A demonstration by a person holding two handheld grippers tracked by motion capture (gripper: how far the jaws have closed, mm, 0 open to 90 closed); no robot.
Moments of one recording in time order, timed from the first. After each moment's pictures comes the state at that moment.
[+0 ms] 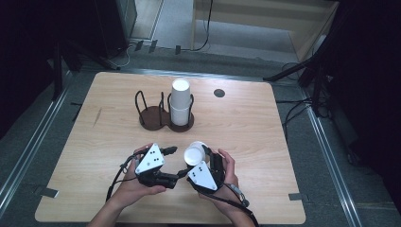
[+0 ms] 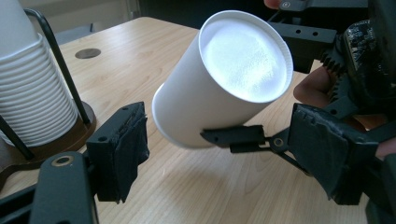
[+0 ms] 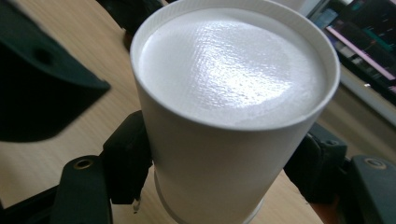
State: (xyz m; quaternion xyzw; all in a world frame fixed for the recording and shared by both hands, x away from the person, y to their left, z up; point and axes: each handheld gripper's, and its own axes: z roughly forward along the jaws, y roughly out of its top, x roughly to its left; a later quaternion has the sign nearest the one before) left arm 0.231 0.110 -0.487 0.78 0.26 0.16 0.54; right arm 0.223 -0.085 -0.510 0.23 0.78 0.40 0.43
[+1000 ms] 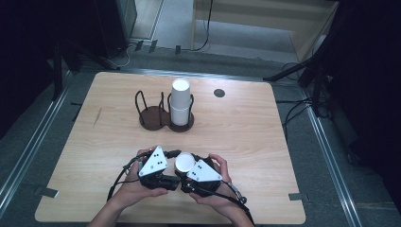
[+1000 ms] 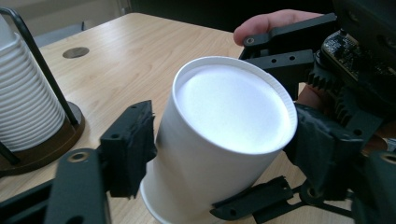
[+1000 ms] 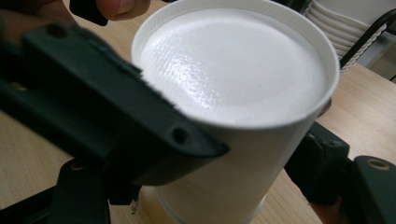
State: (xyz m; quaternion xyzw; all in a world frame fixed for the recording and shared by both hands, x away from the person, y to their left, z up) left arm 0.227 0.105 -0.489 0.79 0.24 0.17 0.53; right arm 0.224 -0.082 -0.510 0.23 0.82 0.46 0.25
